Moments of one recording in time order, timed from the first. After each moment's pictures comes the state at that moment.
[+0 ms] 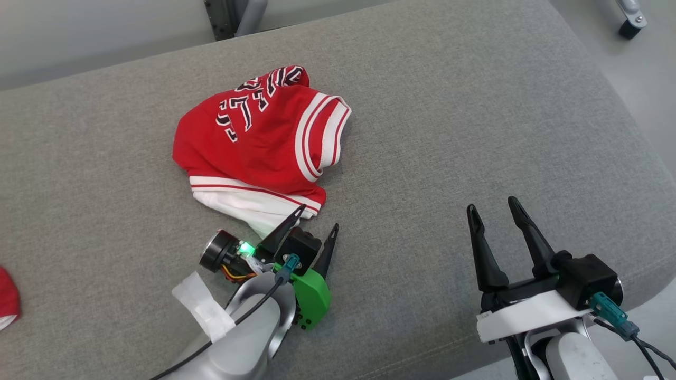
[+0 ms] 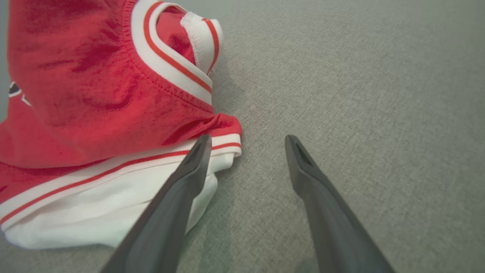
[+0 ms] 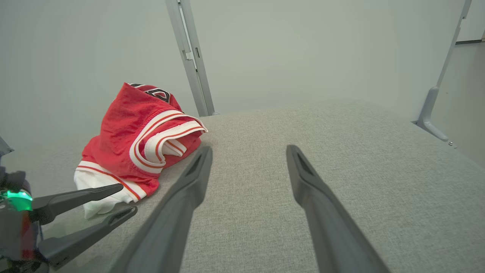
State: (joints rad) left arm -0.58 0.05 -0.78 0.82 -0.22 0.05 -0.26; right arm -0.06 -0.05 0.14 0.04 0.18 0.13 -0.26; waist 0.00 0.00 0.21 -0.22
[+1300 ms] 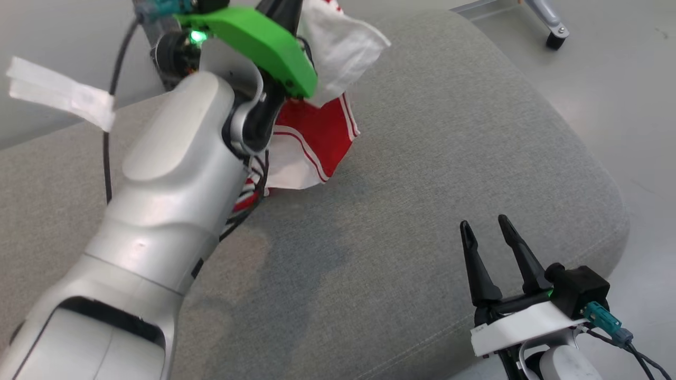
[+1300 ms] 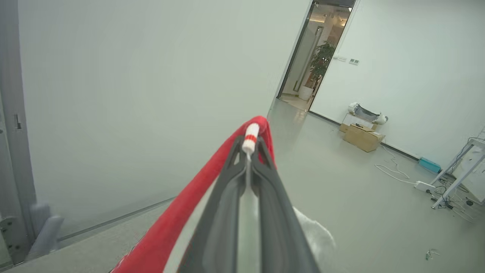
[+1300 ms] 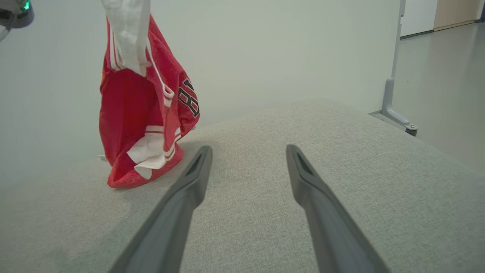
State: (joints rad) left arm -1.09 0.05 -0.64 0.72 -0.90 -0.04 -0.07; right arm -0.04 -0.05 0.17 0.08 0.27 0.13 -0.26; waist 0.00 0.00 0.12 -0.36
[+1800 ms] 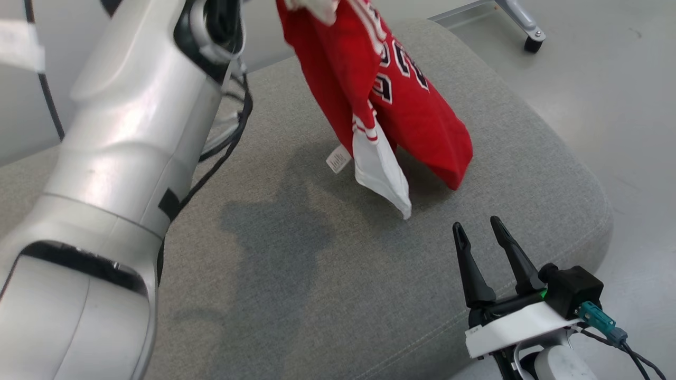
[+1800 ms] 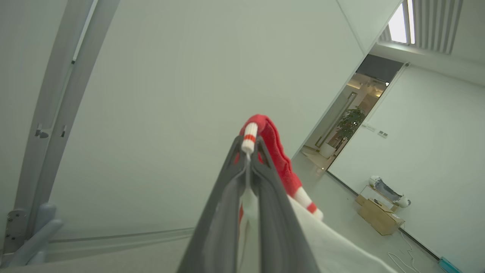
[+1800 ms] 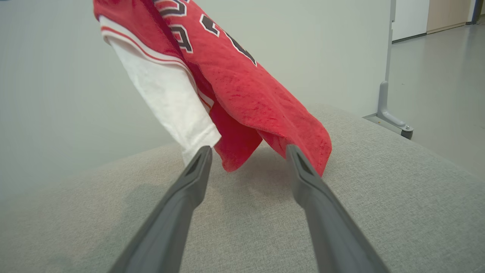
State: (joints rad) left arm -1.39 0.05 -0.67 0.90 -1.25 0.15 -0.22; right arm -0.05 -0.05 0.20 0.08 0.29 0.13 -0.26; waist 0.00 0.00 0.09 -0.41
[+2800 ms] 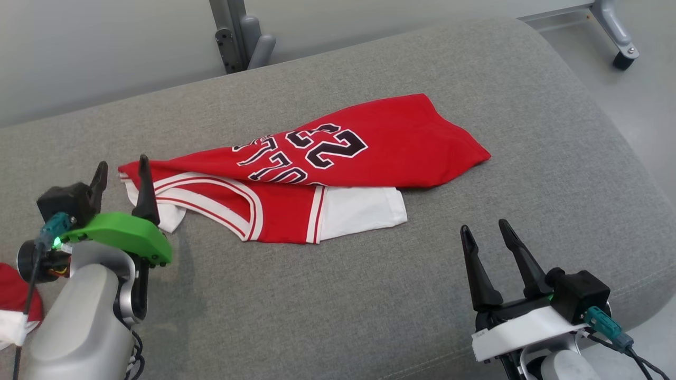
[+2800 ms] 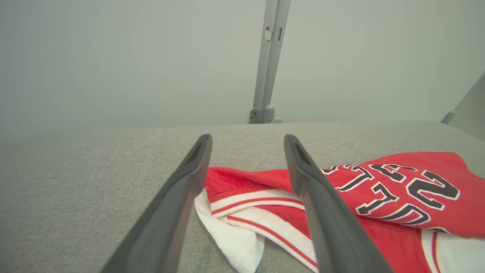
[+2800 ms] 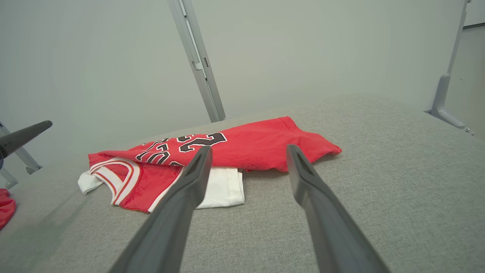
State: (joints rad) left arm -0.57 0.33 -0.40 0.67 -0.69 0.08 -0.26; right arm -0.03 -0.05 0.18 0.07 0.27 0.13 -0.26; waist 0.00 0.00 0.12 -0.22
